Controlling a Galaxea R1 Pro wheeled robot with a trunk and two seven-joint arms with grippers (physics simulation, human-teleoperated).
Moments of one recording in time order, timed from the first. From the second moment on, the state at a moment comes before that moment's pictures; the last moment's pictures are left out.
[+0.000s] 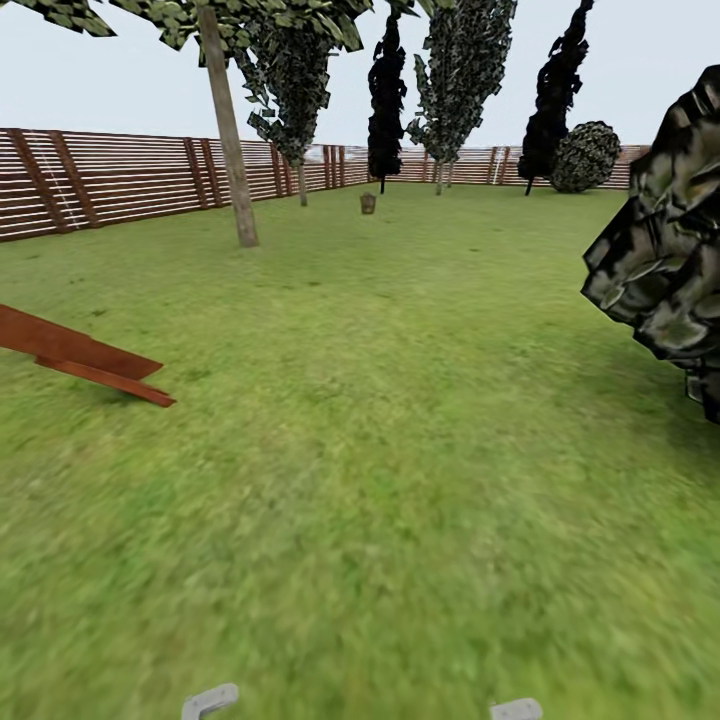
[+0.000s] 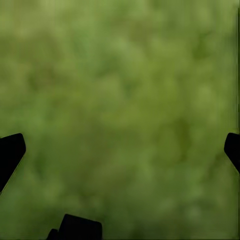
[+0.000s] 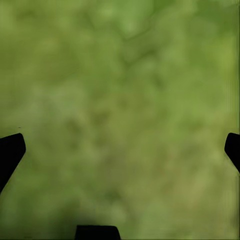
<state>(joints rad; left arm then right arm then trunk) -0.33 -0.01 0.26 -0.31 0.04 0.09 0.01 -0.40 0.01 0.11 -0.09 0.08 -0.08 -0.15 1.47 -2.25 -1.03</state>
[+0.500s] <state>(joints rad) -0.33 -0.01 0.26 -0.31 0.04 0.09 0.01 -0.39 0.01 0.11 -0.09 0.08 -0.10 -0.15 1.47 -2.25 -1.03</state>
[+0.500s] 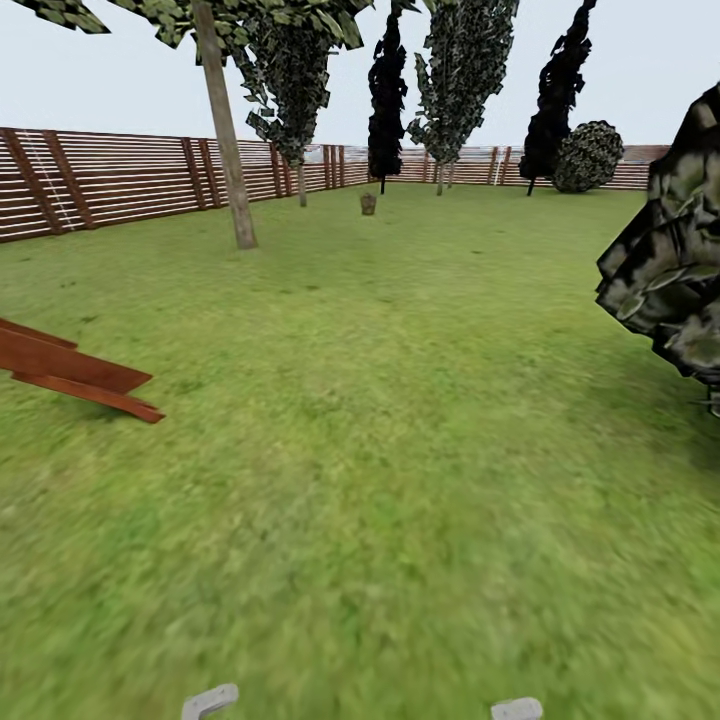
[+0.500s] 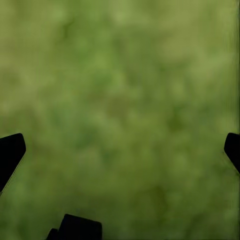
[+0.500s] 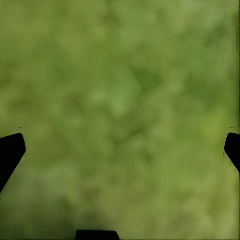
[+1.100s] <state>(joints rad) -0.33 -0.01 0.26 -0.31 0.04 0.09 0.01 -0.39 0.01 0.11 -0.09 0.08 -0.10 -0.15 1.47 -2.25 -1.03</state>
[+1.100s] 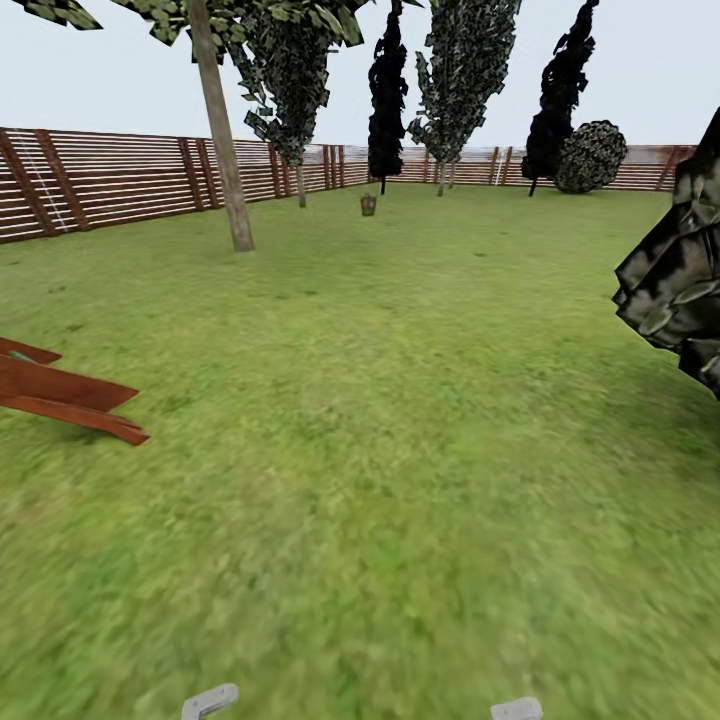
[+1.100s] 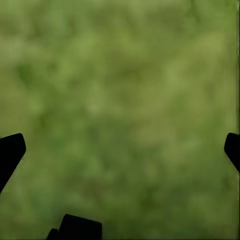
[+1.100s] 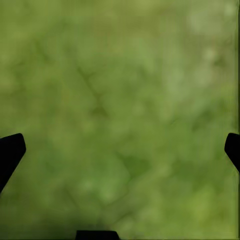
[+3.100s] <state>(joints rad) -0.33 0.00 0.26 -0.31 0.04 0.09 0.00 -0.39 0.02 0.11 -0.09 0.08 -0.10 -0.15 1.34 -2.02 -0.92</state>
